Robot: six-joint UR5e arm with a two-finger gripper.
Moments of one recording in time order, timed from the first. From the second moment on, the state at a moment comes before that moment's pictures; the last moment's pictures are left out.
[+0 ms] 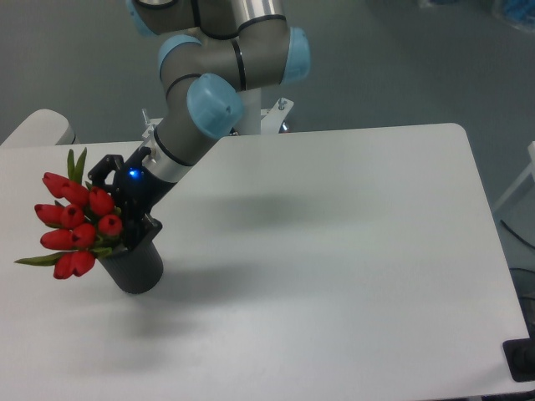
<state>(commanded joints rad) 2.25 -1.77 -1.89 -0.88 0.75 1.14</state>
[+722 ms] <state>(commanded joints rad) 2.25 -1.76 -1.86 -0.88 0.73 1.10</state>
